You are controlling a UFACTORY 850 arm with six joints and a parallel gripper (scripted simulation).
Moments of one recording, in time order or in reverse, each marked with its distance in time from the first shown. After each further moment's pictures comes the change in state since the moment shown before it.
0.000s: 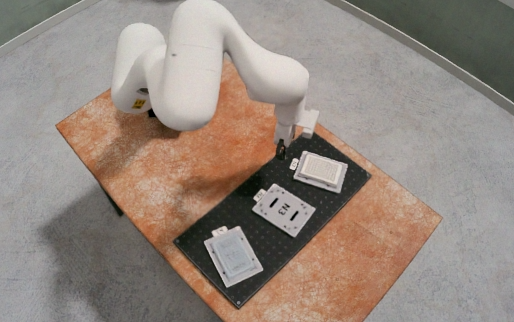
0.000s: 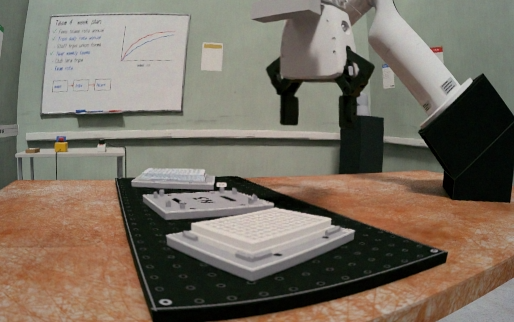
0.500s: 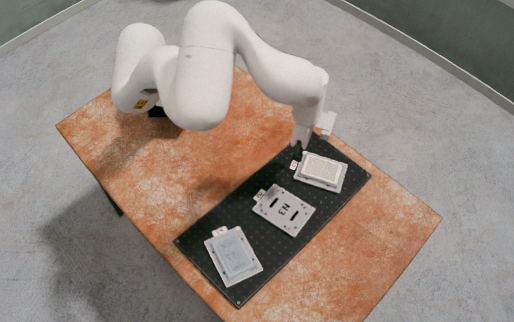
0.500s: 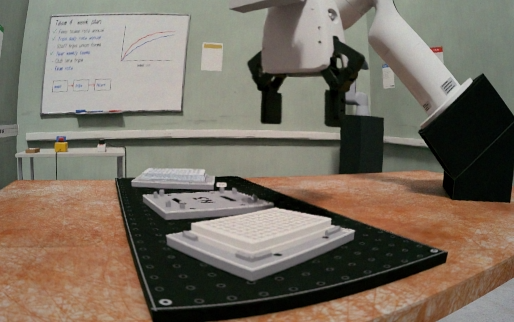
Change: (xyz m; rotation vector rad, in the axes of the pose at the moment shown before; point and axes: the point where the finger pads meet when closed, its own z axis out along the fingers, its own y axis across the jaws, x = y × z) arm 0.052 -0.013 -0.001 0.001 0.004 0.001
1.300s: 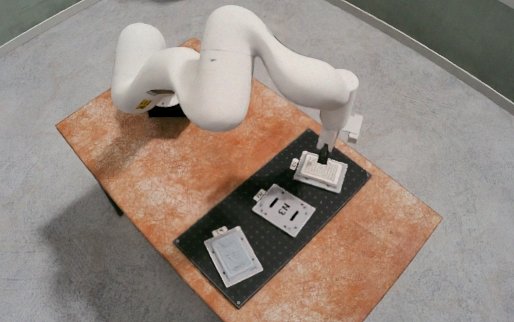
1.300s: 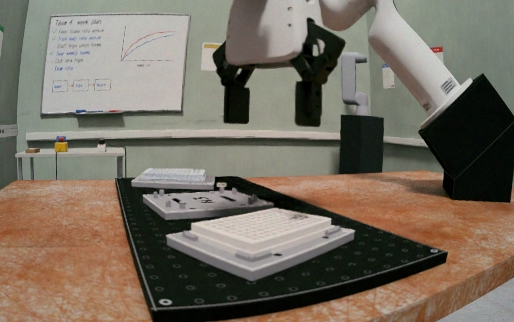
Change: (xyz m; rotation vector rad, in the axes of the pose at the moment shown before) arm 0.075 -0.019 0.001 -0.001 -0.003 -0.001
